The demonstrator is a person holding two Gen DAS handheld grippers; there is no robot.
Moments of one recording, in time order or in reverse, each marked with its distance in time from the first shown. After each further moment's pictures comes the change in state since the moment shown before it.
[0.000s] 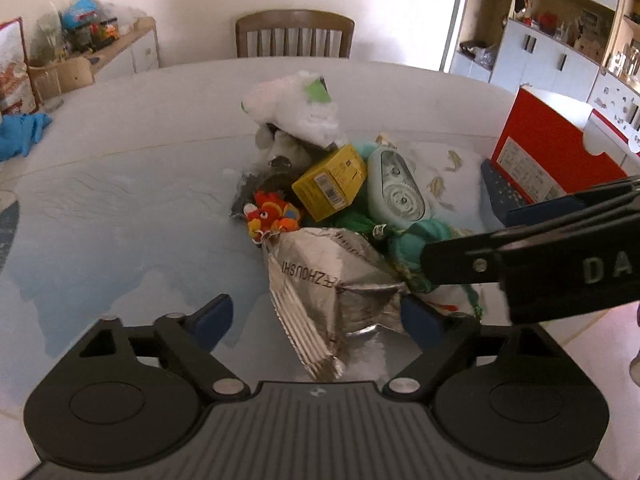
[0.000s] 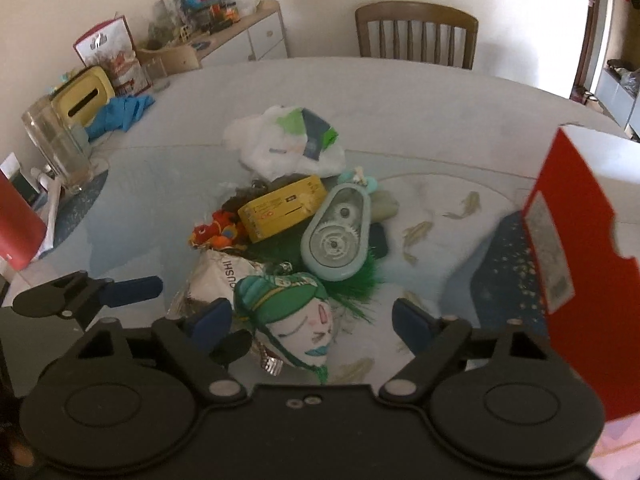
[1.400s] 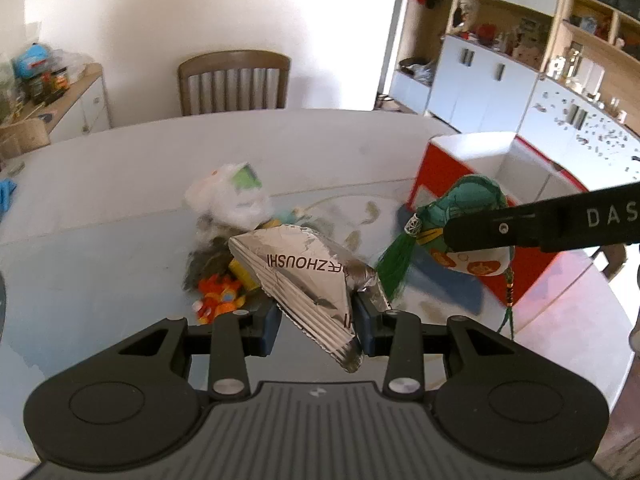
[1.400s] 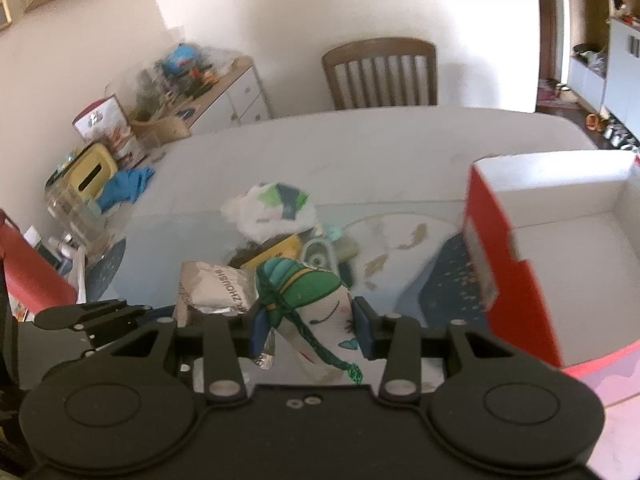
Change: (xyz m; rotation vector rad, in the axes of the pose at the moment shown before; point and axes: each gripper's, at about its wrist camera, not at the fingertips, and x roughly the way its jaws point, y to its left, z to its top) left arm -0.065 -0.028 0.046 0.099 -0.082 -0.149; right arm -0.101 -0.030 0.002 0.143 -0.156 -0.005
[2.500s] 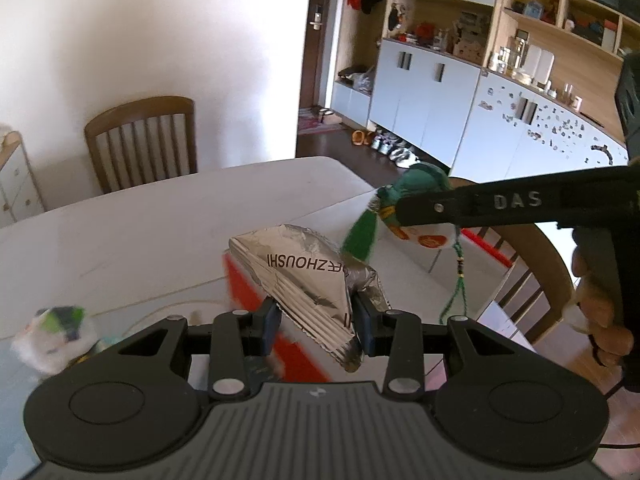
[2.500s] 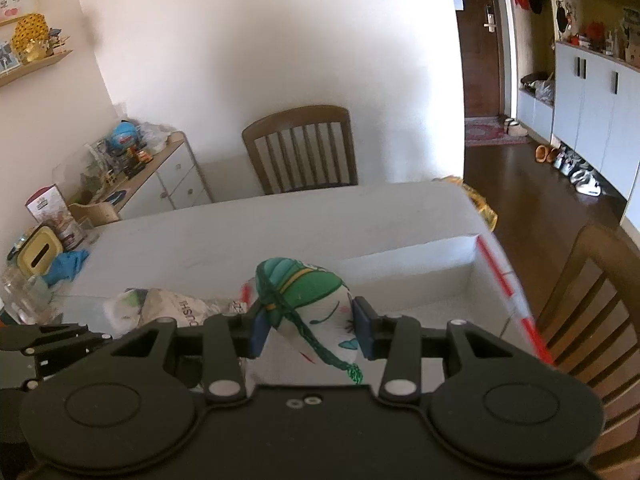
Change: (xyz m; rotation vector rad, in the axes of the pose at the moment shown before) left arm 0.059 -0.207 0.117 0.112 -0.031 -0.093; right arm -0.068 -0.200 0.061 0.033 -0.158 -0.081
